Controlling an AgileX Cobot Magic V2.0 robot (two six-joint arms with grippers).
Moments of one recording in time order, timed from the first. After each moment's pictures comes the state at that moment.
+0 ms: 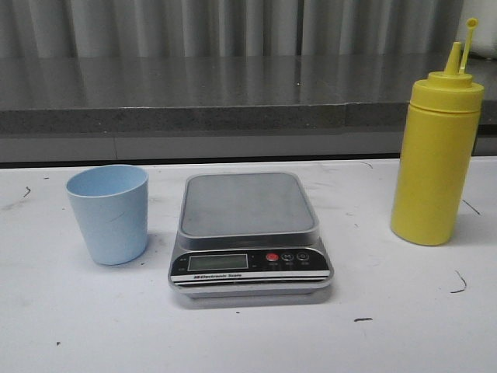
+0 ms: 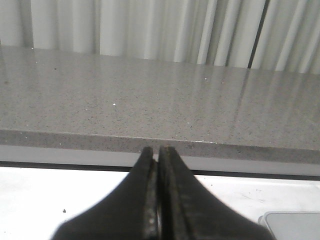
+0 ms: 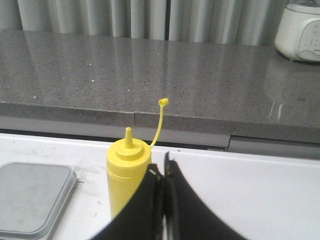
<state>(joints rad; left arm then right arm) -0.03 0.46 -0.50 -0.07 0.20 -0.05 0.05 0.36 -0.51 0.17 0.34 -0.14</state>
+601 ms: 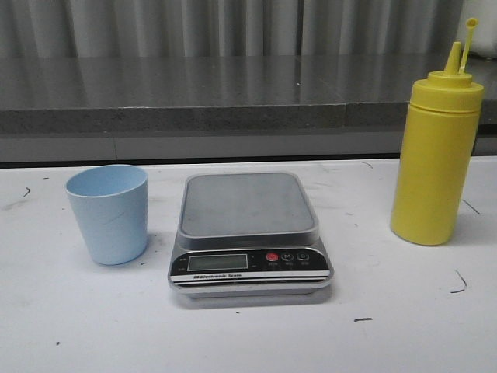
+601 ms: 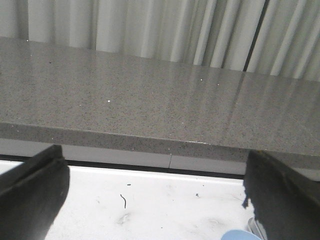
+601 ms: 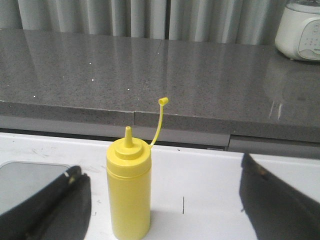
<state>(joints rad) -0.03 0.48 -0.50 -0.12 0.19 -0.05 0.05 0.36 -0.51 0.17 0.34 -0.14</state>
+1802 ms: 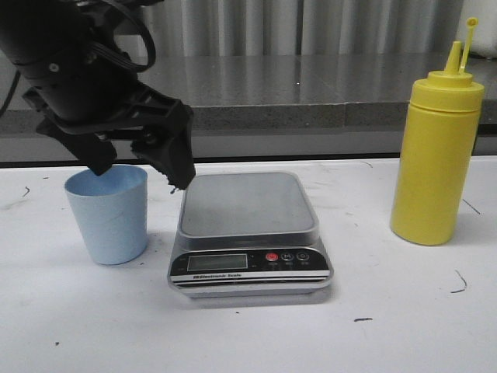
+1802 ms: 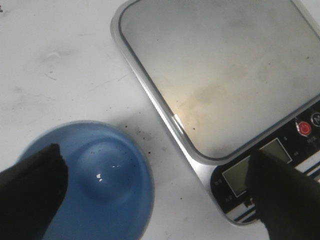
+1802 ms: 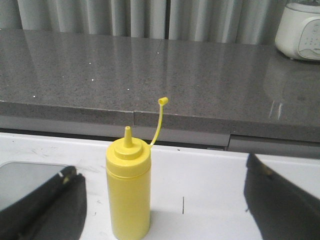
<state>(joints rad) -0.53 1.66 -1.10 -0.06 0.54 0.00 0.05 0.36 -0.51 0.17 0.34 -0.14</state>
